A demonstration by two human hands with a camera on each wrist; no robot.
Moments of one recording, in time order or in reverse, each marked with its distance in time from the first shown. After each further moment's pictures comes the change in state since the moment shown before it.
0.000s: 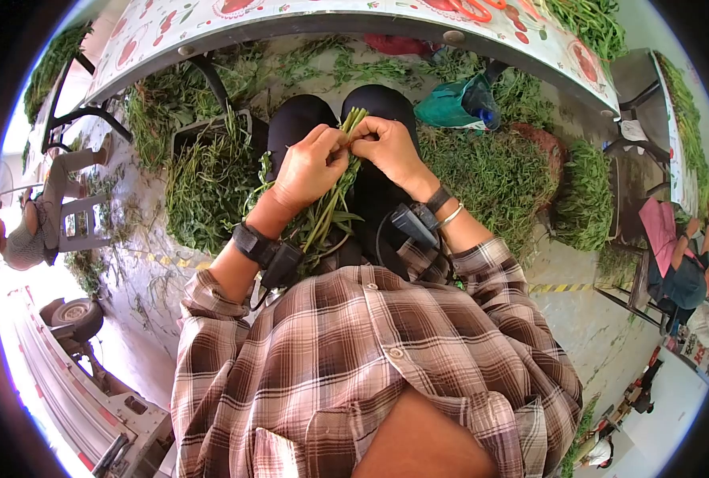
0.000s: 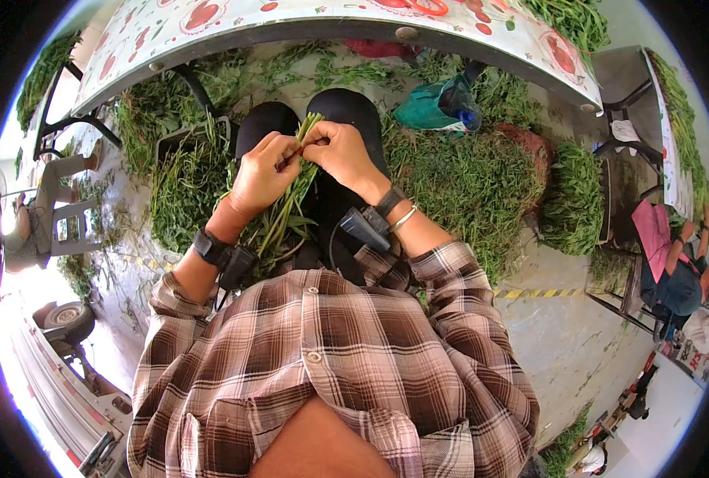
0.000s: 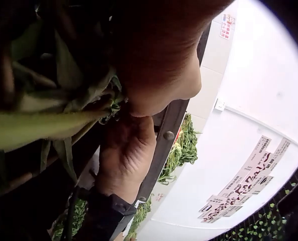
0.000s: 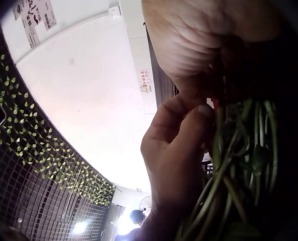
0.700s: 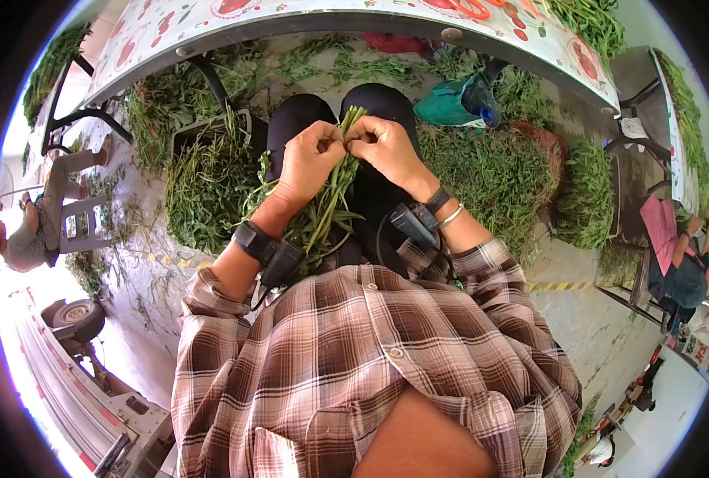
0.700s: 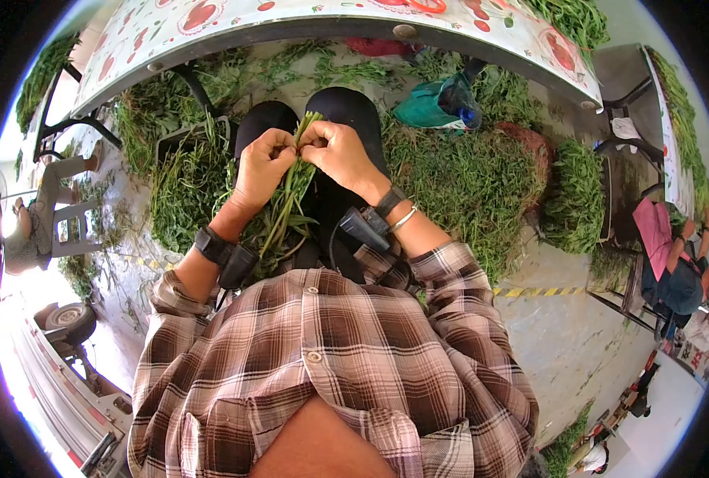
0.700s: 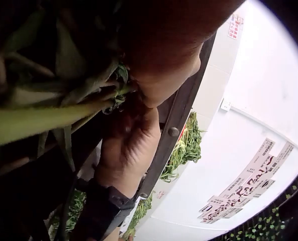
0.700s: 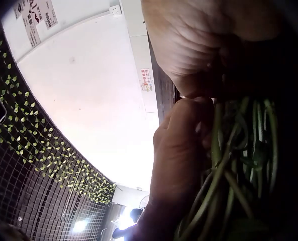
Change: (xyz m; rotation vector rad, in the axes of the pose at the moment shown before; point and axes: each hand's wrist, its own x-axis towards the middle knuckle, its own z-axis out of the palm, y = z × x) left_hand 0.000 -0.009 0.007 -0.201 0.022 -0.352; right_hand -0.002 -0.001 0.001 -0.002 -0.018 -0.045
